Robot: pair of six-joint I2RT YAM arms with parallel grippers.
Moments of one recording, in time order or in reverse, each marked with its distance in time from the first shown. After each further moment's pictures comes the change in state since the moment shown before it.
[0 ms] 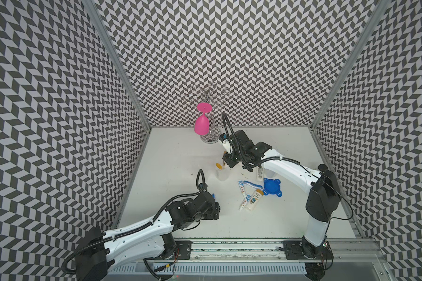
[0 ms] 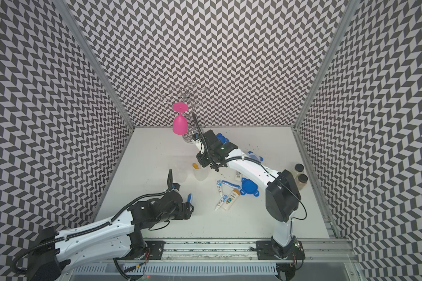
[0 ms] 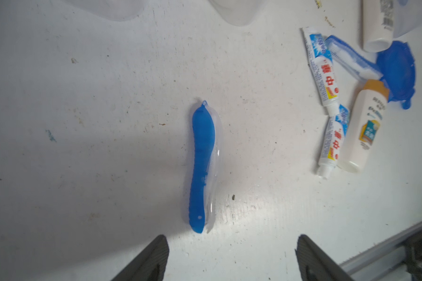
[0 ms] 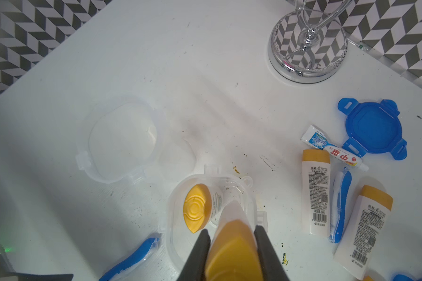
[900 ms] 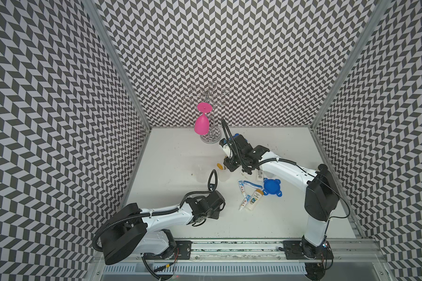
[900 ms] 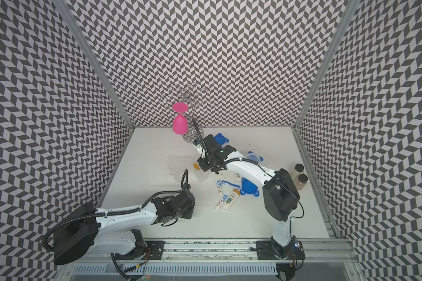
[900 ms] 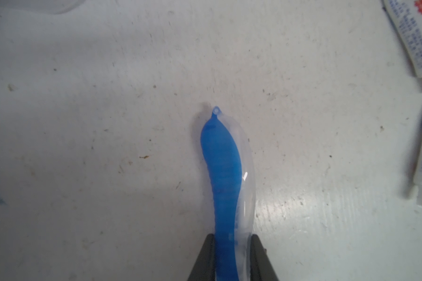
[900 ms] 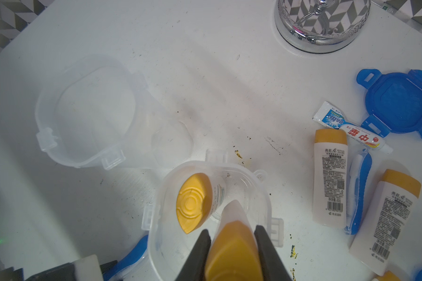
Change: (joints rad) left arm 0.013 0.307 0.002 0.193 -0.051 0.158; right arm 0.000 0.012 -0.052 0.018 -0.010 0.020
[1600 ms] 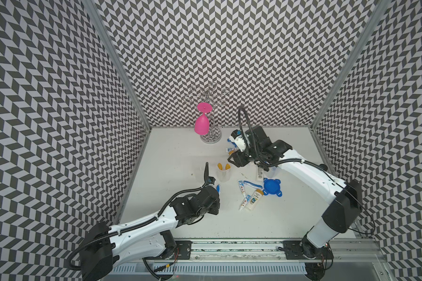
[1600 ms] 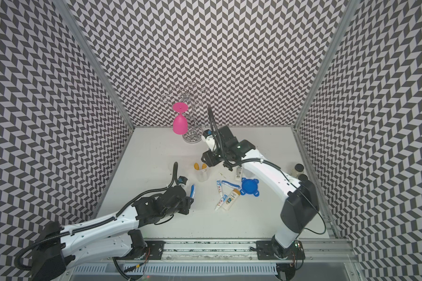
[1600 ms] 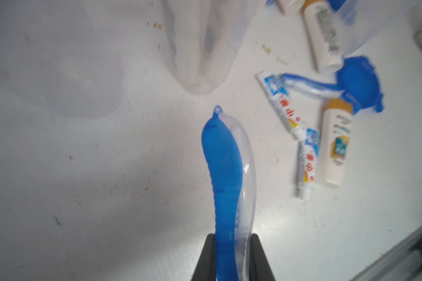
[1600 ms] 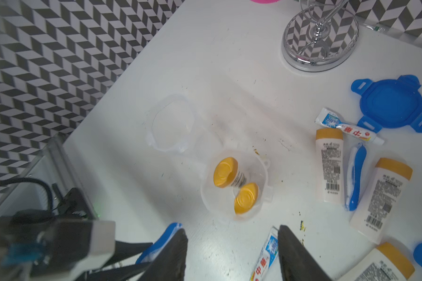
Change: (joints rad) left arm -0.012 -0.317 0.087 -0.084 0.008 0.097; right arm -0.141 -0.265 -0.091 -0.105 -0.291 0.061
